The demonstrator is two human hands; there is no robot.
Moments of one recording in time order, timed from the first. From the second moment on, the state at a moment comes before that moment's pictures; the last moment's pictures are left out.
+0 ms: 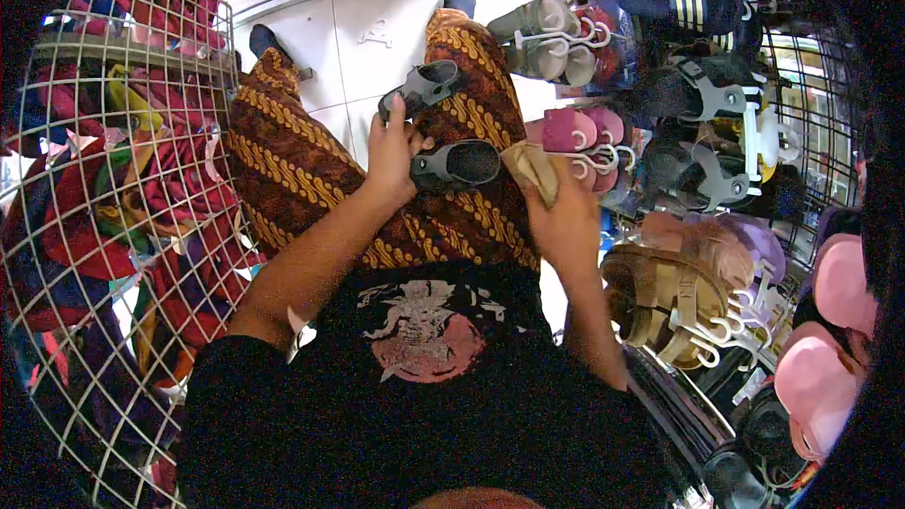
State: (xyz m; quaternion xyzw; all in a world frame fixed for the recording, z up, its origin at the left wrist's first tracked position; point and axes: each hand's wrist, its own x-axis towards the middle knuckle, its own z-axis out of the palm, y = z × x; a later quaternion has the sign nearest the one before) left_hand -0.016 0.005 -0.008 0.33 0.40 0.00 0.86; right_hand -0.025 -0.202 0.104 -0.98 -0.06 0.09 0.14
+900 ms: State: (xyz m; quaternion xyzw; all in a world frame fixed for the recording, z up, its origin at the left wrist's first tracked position) left_hand -0.016 0.009 0.010 0.43 0.35 0.06 0.83; right_hand -0.022 -0.175 0.112 -0.96 -0.08 0.25 0.10
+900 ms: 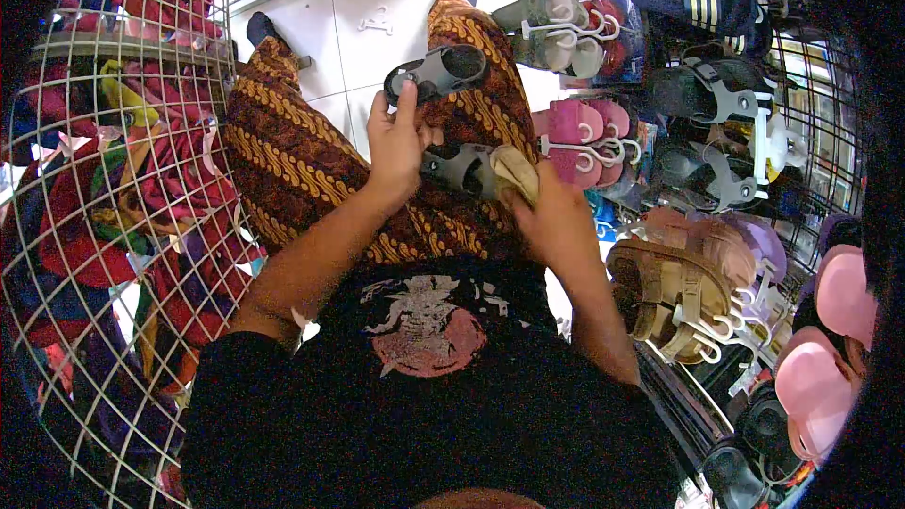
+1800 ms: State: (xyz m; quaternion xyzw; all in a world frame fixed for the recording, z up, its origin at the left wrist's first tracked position) left_hand -0.021 0.026 0.002 0.48 0.25 -0.04 0.84; right_hand -0.053 -0.232 0.120 -0.85 -0.11 0.30 0.42
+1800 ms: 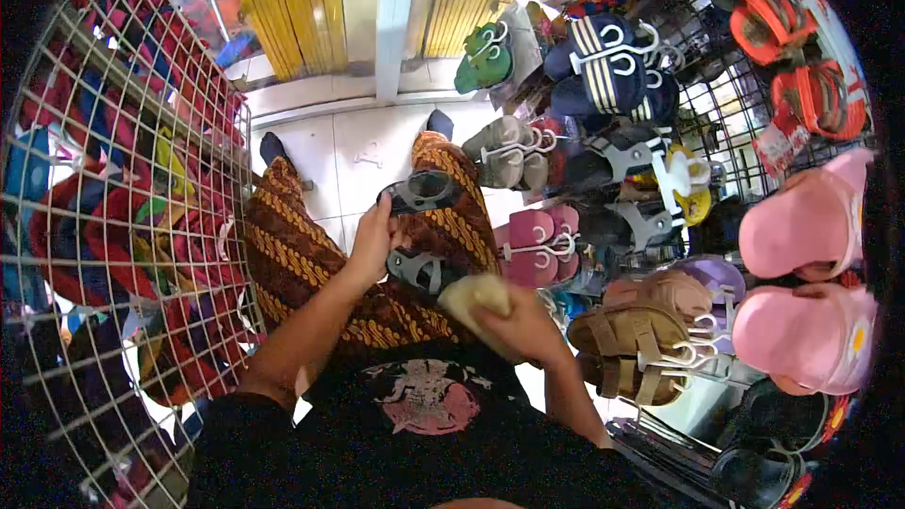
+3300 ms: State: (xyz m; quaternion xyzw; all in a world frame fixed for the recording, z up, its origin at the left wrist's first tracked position) left_hand -0.103 -0.066 0.058 0.48 0.26 0.00 0.84; right_hand -0.093 -0.289 0.093 -0.87 -0.36 0.20 0.25
